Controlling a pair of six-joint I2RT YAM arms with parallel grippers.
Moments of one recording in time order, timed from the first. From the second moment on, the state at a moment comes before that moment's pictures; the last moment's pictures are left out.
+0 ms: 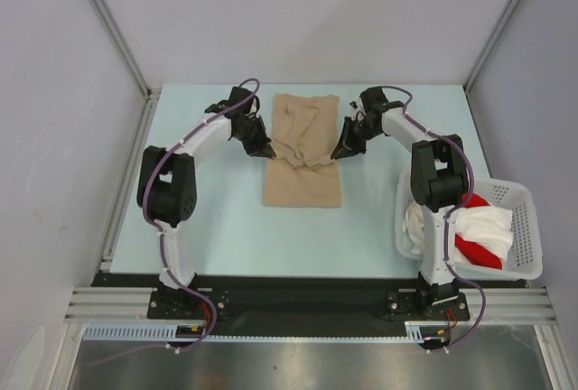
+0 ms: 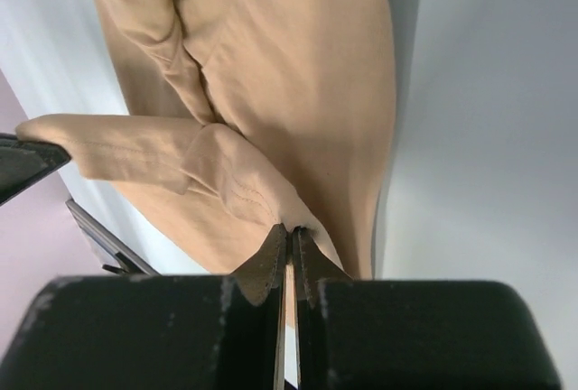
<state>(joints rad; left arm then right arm) -0.31 2.00 1.59 -0.68 0.30 -0.67 0.25 2.19 1.73 -0.70 -0.57 0.45</state>
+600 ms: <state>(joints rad) -0.30 2.02 1.68 -0.77 0.16 -0.59 0.23 2.19 1.78 -0.84 -0.43 0.37</state>
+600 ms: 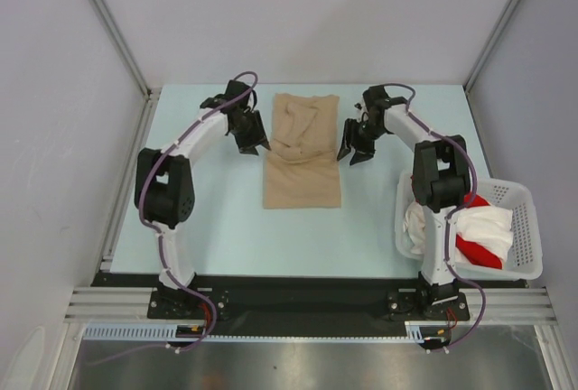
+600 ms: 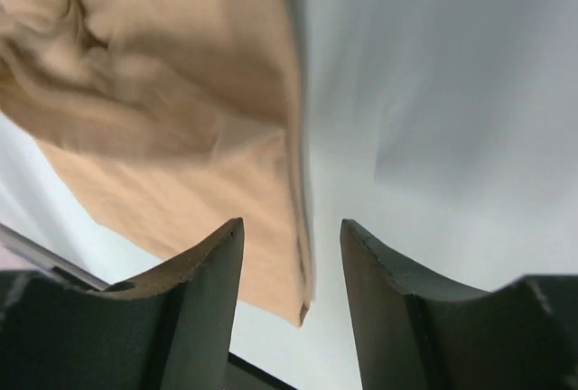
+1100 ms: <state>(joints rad) -0.44 2.05 1.53 -0.61 0.31 -0.60 0.46 2.15 1.75 -0.72 -0.30 0.43</state>
